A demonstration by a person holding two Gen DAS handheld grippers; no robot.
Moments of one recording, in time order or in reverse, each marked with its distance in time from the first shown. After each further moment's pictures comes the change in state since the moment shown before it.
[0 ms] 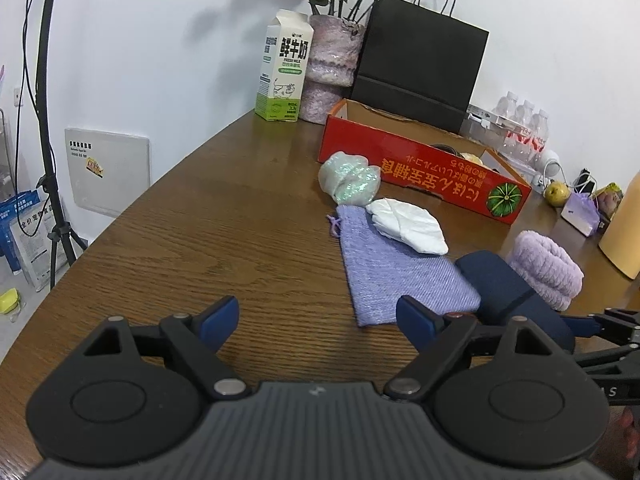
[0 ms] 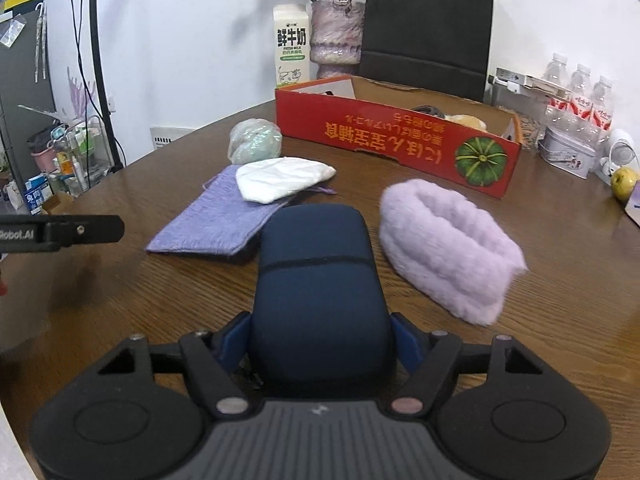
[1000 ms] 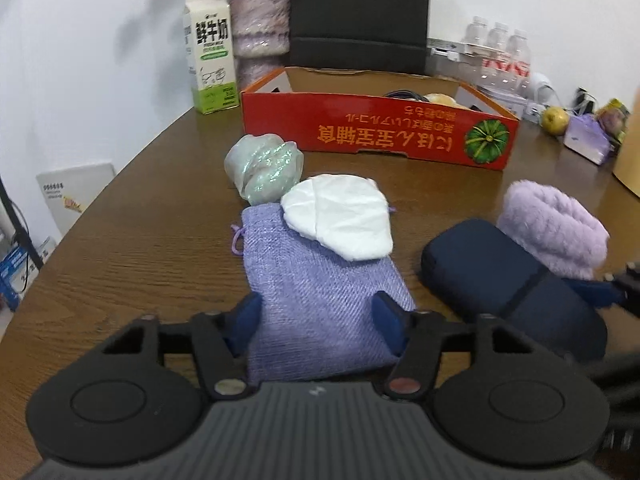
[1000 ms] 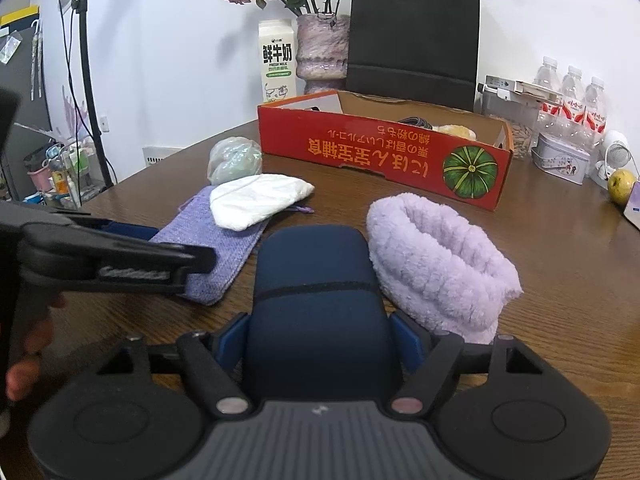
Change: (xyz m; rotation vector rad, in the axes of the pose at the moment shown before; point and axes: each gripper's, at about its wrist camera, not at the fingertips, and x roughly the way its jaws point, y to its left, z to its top) left arm 0.067 -0.077 0.012 0.226 0.090 0.044; right arm 0.015 -0.014 0.005 0.019 -0.059 -0.004
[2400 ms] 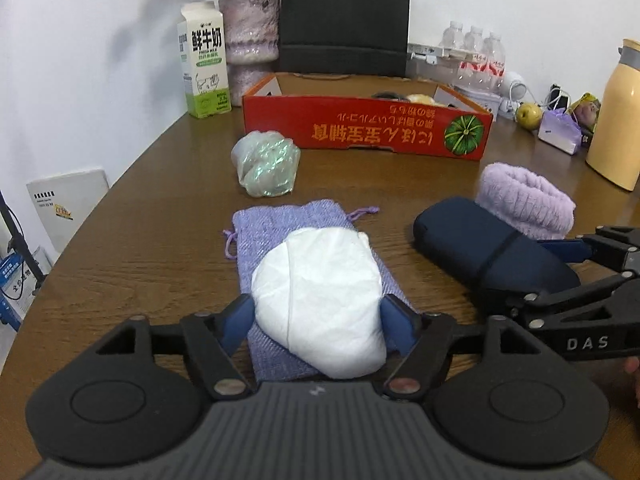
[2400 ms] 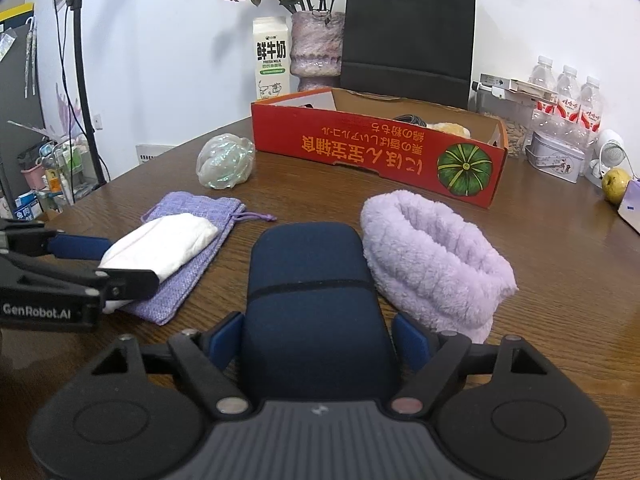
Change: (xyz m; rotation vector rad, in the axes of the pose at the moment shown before) left arm -0.029 0.016 -0.015 0.027 -0.024 -0.058; right arm 0.003 -0.002 0.000 0.007 0.006 -0.021
